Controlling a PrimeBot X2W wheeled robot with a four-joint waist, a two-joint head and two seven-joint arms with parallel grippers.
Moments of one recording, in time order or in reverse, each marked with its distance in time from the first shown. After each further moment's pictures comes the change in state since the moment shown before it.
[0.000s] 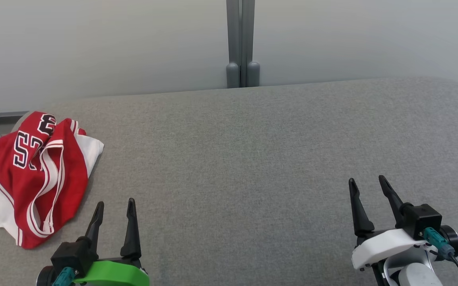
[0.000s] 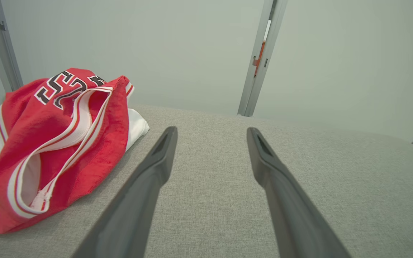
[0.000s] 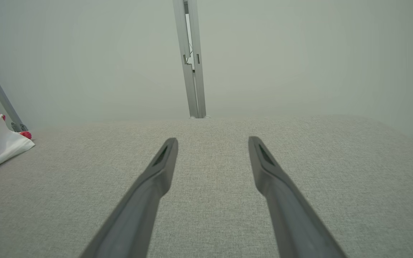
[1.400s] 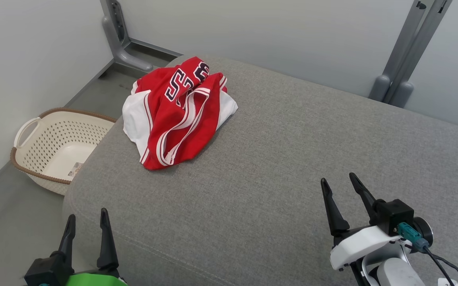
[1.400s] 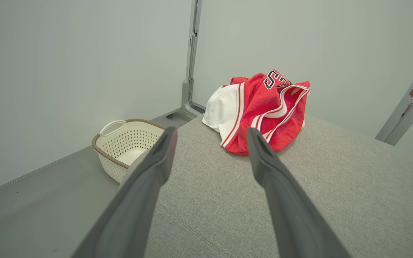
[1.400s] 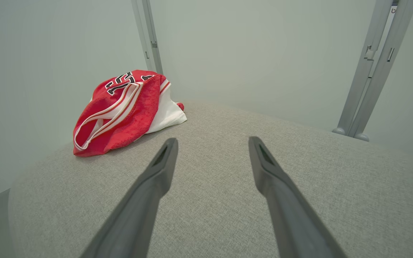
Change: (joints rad) left arm 0.076 0.032 0.055 -0.080 -0.017 0.062 0.004; right arm -0.048 0.000 0.117 0.046 0.028 0.000 -0.008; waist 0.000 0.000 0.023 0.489
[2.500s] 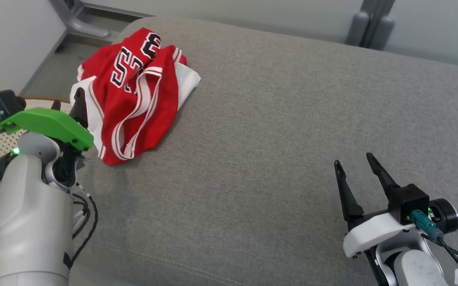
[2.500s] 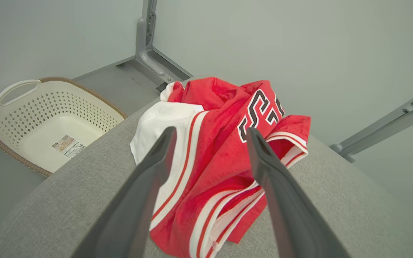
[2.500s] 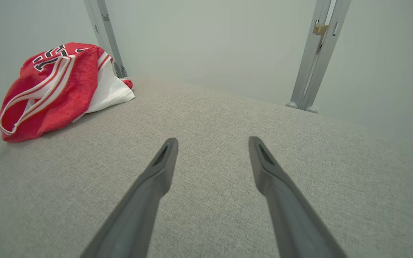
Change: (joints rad) left arm -0.841 0.058 0.076 0.708 -0.291 -0.091 0.360; right arm 0.044 0.000 -0.067 -0.248 -0.144 0.000 0.155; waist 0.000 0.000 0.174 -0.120
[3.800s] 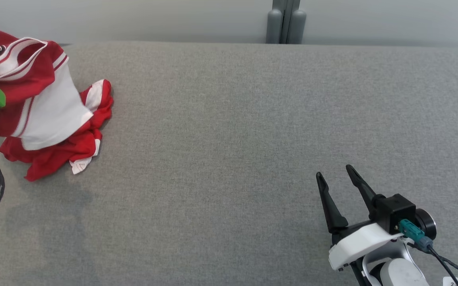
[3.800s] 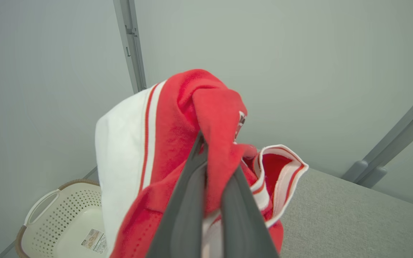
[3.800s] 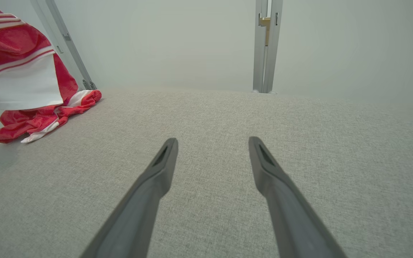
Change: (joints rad) left arm -0.241 0.246 -0.099 0.163 0.105 0.041 -0.030; right arm 0.012 -0.001 0.082 0.034 0.102 0.000 -0.031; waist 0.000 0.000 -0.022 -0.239
